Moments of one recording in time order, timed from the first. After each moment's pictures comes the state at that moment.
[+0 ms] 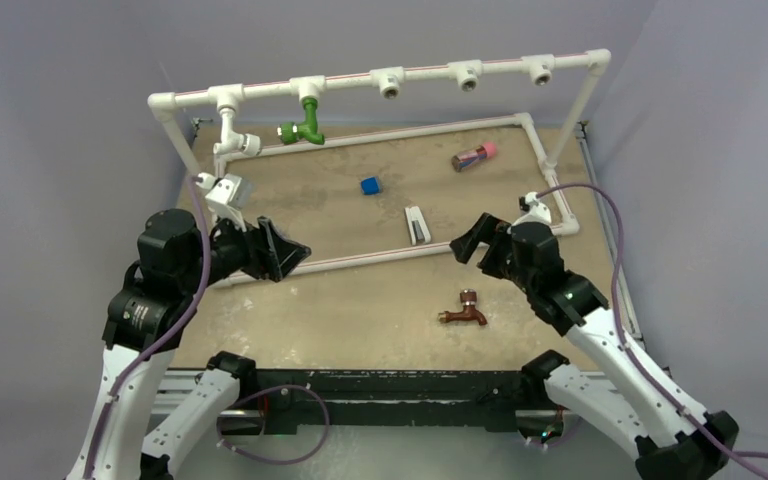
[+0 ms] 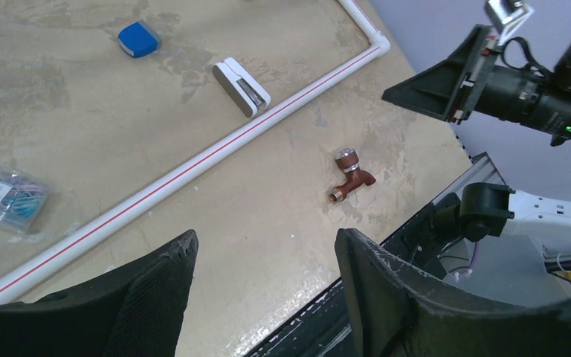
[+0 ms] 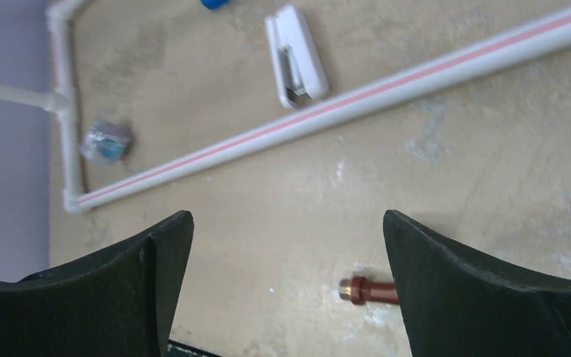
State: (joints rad) left arm -0.28 0.71 1.15 -0.80 0.45 -0.31; right arm 0.51 0.76 0.73 -0.46 0.13 0.75
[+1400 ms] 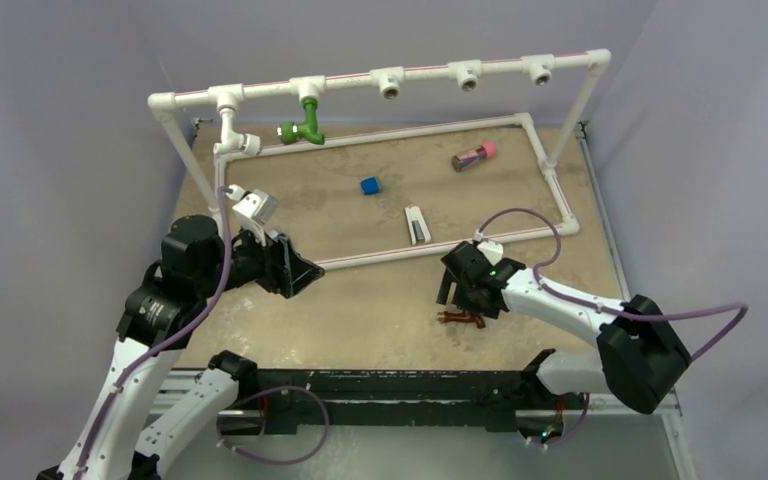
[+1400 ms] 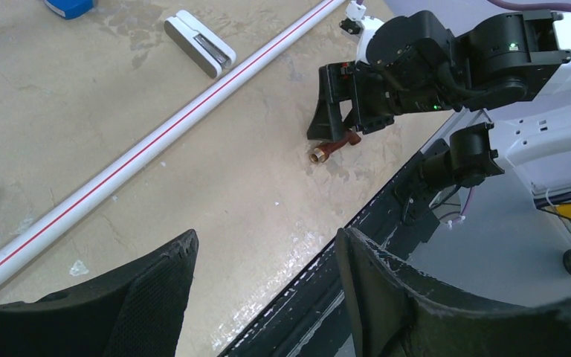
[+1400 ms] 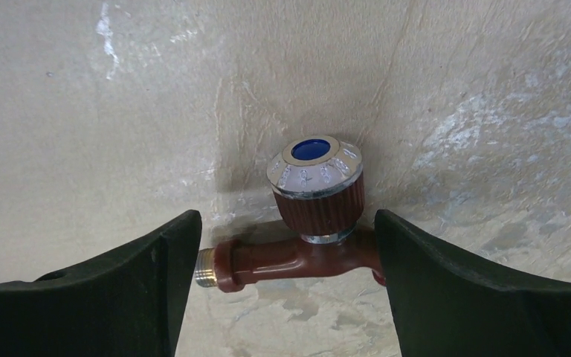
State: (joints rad) left arm -0.37 0.69 1.05 -0.78 0.50 -0.28; right arm 0.70 1.27 0.67 -0.62 0.27 0.96
